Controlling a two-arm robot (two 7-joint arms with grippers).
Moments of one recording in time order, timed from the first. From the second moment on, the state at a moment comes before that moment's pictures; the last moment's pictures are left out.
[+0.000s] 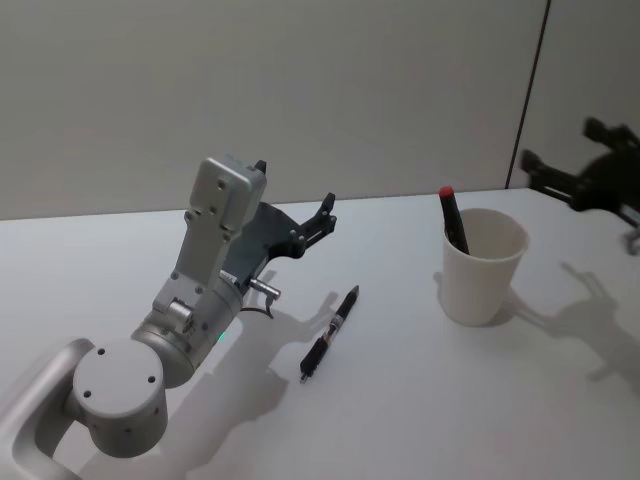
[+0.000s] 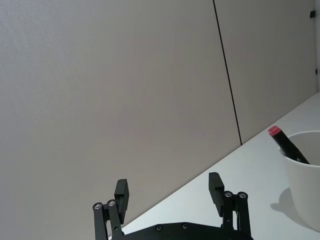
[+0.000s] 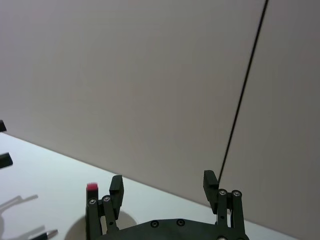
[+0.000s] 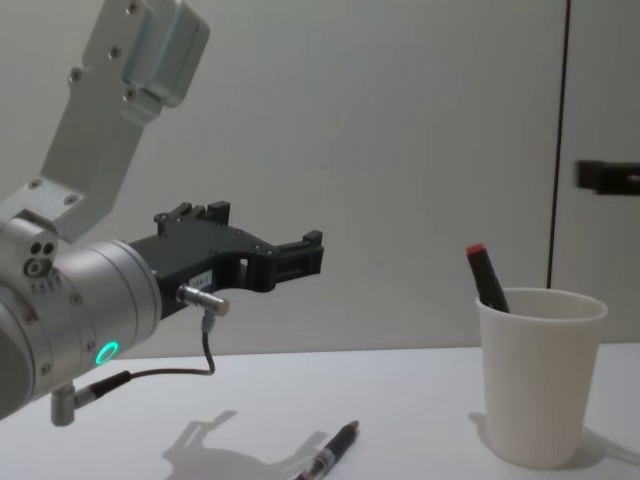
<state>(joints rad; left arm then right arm) -0.24 0.38 0.45 -1.63 -0.20 0.01 -0.01 0.19 0.51 -0.16 -1.74 0.43 0.22 0.29</state>
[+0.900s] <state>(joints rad) -0.23 0.39 0.45 -1.64 -0.20 0.04 -0.02 0.03 0.72 0.00 -1.75 0.65 0.27 0.40</state>
